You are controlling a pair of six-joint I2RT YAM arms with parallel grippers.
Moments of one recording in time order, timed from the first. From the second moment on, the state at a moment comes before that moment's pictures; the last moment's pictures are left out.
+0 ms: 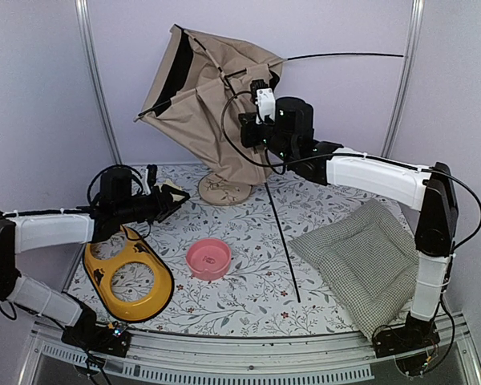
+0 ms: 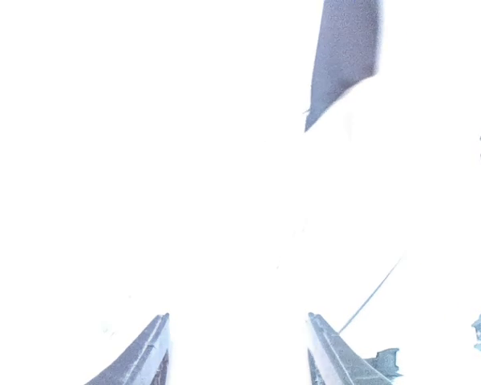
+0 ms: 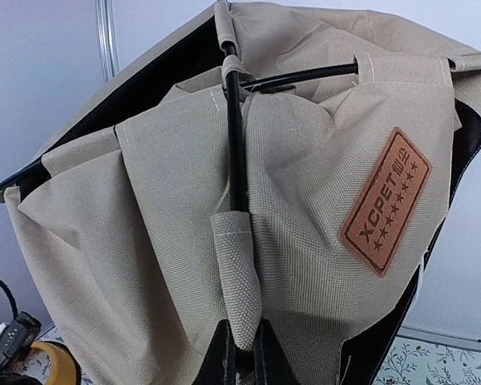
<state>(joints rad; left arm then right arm) -0.40 1.37 0.67 0.31 0.43 -0.83 0.83 1.95 1.74 0.23 0.28 0.09</state>
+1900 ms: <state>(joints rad) -0.85 1.68 1.25 0.24 0.03 -0.51 0.81 1.85 1.70 0.12 0.00 0.28</state>
